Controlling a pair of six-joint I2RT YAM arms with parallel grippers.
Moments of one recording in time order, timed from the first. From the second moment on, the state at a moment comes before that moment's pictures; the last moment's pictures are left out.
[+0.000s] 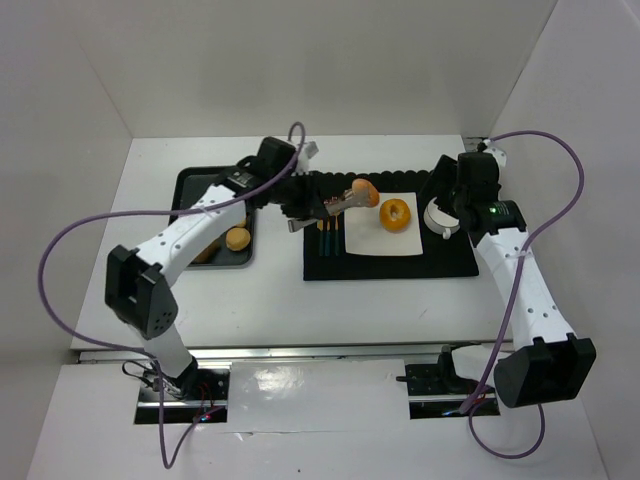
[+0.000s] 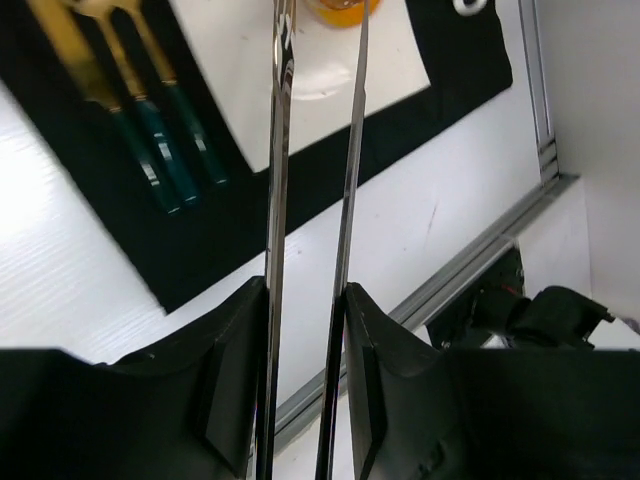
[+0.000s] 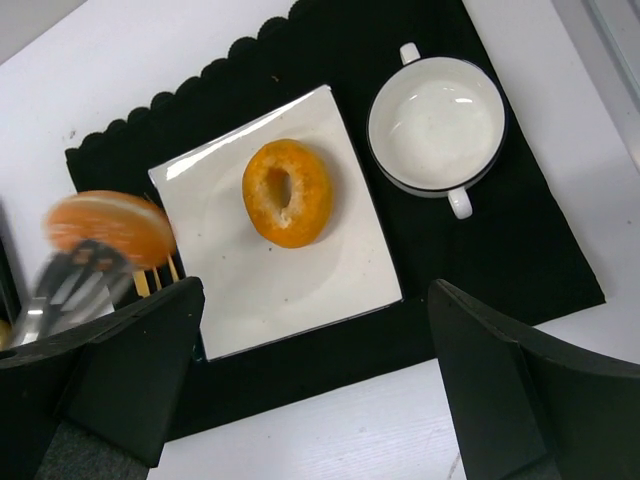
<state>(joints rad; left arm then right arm) -0.52 1.66 1.57 -0.66 0.33 -0.51 0.09 1.20 1.20 -0.63 0.22 0.53</state>
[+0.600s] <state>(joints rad) -0.59 1.89 1.70 -0.69 0.28 -0.48 0.09 1.16 1.20 -0.63 0.23 0.53</state>
